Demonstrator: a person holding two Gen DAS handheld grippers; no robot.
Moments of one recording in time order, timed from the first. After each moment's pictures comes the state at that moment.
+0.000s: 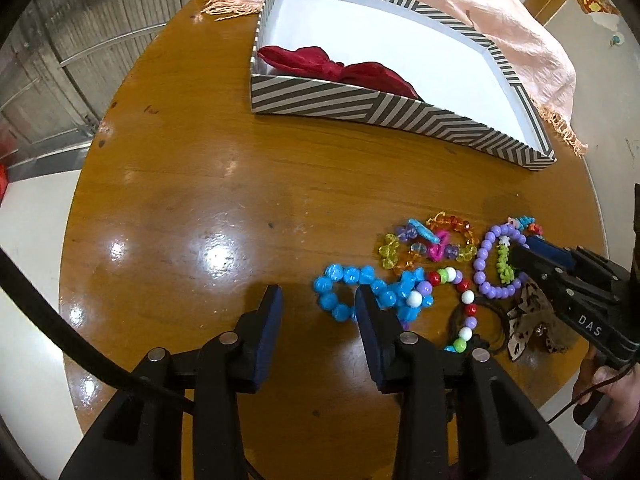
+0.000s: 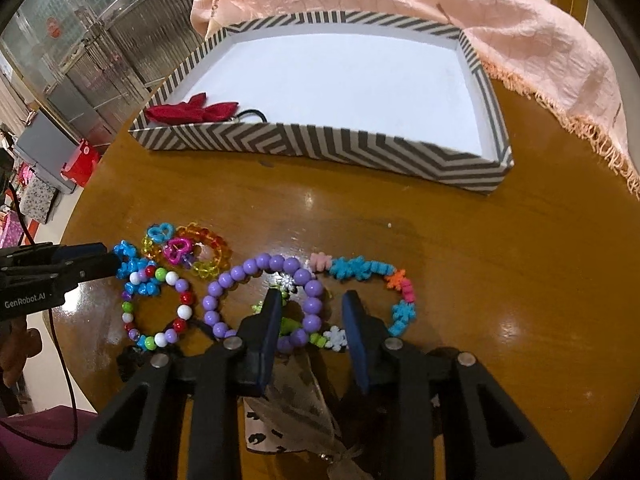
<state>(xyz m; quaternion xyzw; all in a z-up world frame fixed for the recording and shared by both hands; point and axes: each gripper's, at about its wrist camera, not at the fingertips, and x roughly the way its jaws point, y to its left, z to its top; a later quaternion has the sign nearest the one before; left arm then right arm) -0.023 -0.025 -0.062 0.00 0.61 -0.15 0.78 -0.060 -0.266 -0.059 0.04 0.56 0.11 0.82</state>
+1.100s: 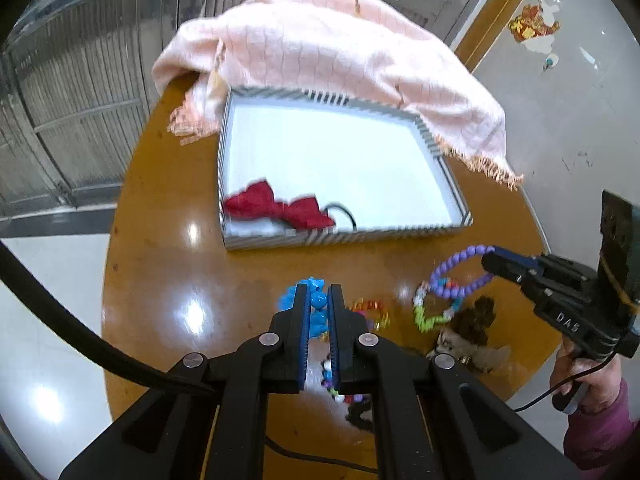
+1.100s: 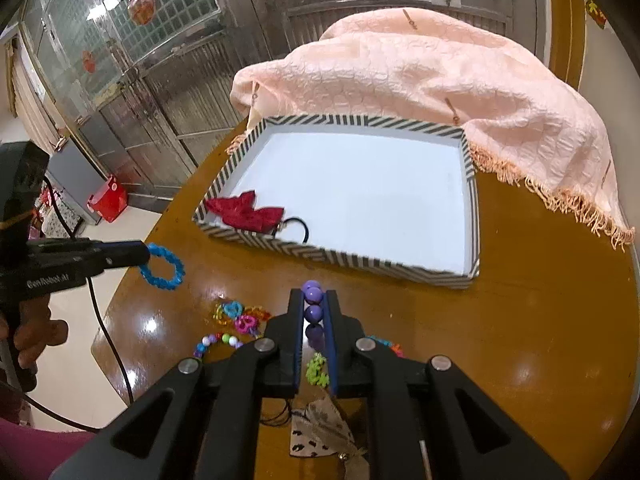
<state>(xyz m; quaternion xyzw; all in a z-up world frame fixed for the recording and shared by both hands) -0.003 -0.018 0.040 -0.02 0.52 -0.24 0.82 -0.055 -0.270 0.039 0.06 0.47 0.14 0.87</state>
